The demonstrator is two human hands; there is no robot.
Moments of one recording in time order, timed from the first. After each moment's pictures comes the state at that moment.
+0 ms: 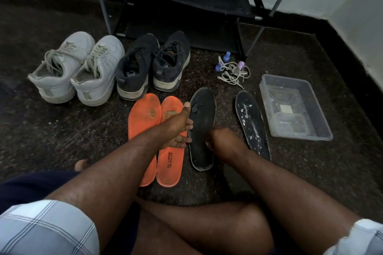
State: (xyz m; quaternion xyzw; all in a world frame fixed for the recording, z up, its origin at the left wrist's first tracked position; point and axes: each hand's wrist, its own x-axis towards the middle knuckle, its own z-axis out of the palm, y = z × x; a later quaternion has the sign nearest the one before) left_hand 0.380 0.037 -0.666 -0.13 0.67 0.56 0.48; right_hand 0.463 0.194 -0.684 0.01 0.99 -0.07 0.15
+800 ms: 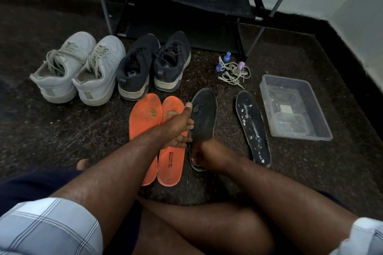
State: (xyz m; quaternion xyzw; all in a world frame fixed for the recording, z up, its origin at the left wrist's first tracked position) left_hand 0.381 0.036 -0.663 -0.12 0.67 0.56 0.48; right_hand 0.476 0.160 -0.684 -0.09 0.96 -0.12 0.24
